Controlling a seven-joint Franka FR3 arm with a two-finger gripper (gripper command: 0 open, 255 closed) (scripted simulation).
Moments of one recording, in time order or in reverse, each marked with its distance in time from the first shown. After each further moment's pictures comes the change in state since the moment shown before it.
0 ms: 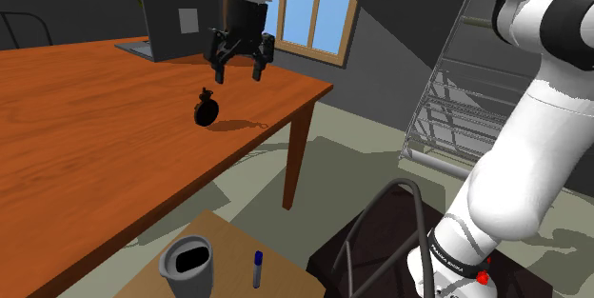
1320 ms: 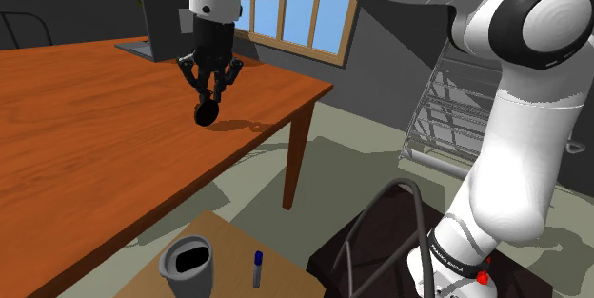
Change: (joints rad) arm 0.068 0.198 0.029 0.134 -0.099 0.044 0.108
